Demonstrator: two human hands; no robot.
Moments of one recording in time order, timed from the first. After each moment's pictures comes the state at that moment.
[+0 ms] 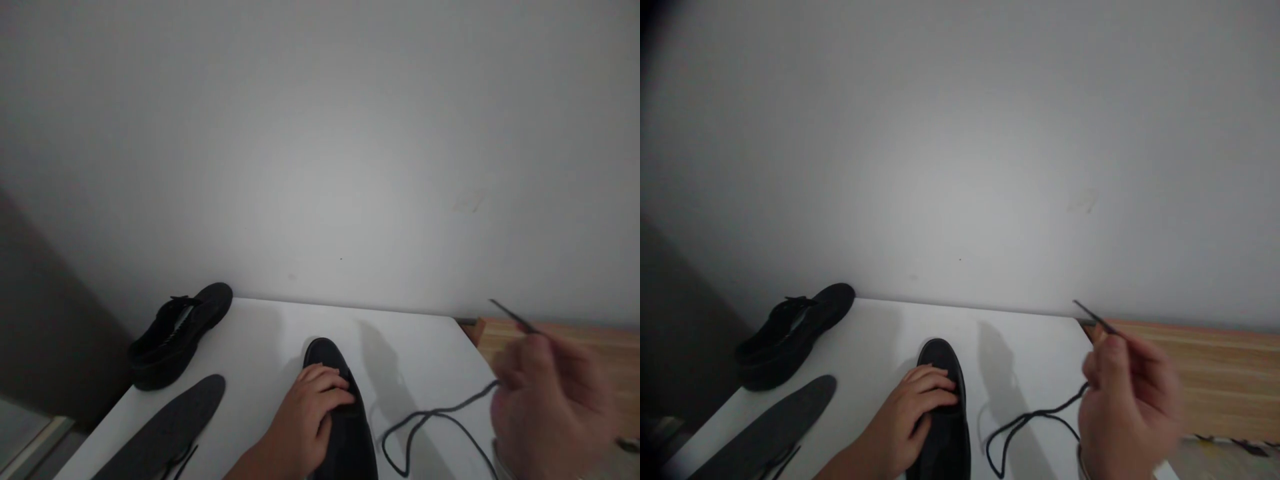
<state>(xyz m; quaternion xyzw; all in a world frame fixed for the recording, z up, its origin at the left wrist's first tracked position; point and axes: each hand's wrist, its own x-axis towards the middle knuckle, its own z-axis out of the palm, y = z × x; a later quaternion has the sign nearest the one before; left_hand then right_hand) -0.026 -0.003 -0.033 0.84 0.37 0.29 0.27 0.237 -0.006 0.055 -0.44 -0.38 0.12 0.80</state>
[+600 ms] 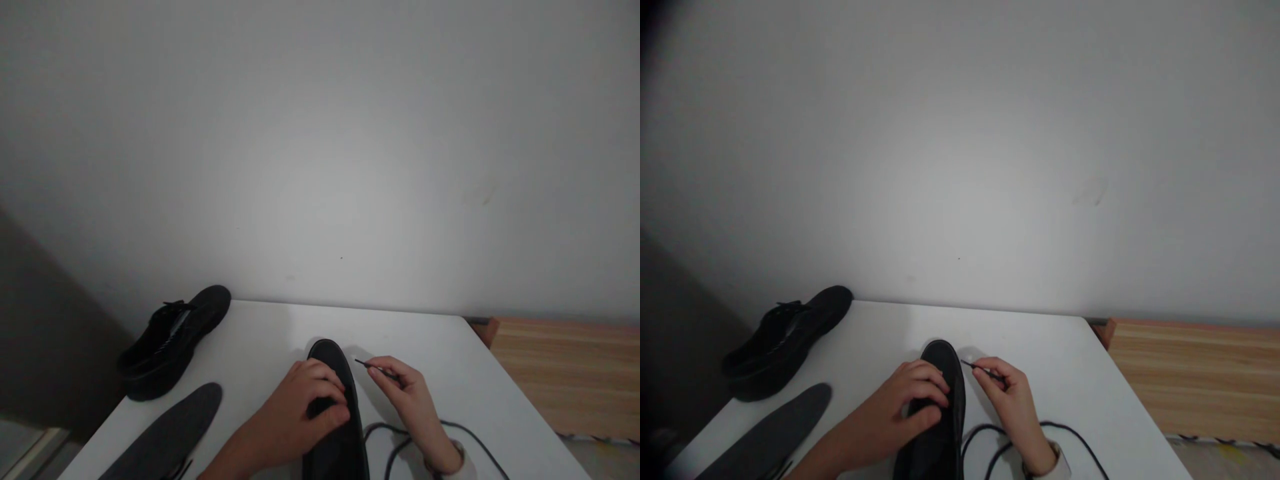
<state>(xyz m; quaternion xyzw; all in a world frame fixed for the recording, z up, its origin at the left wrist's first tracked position) -0.037 0.021 -0.002 0.81 0.39 0.25 0.36 0.191 0.039 -0.070 -0.54 -0.57 0.39 0.48</state>
